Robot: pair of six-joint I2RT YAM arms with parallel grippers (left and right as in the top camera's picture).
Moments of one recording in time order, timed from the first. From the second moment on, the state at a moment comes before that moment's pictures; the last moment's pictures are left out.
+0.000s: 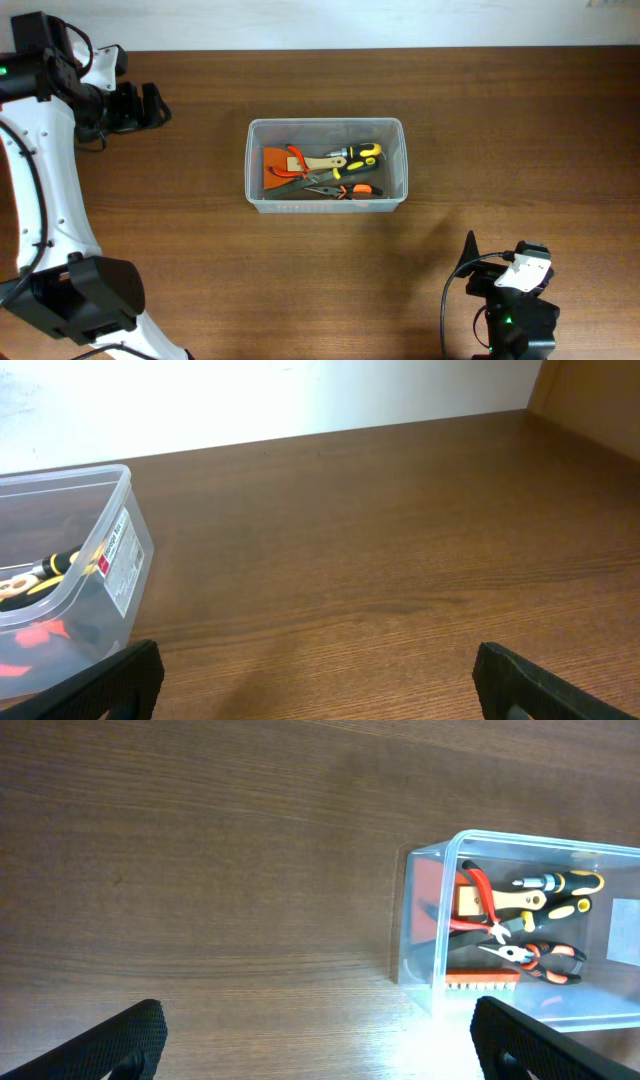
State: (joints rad) left arm 0.27 1.92 2.13 -1.42 0.30 0.11; right arm -0.02 0.02 0.12 -0.36 0.16 0.10
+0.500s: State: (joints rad) left arm 0.07 1.56 1.94 -1.16 0.16 0.11; right arm -0.02 0.02 0.12 -0.36 0.16 0.10
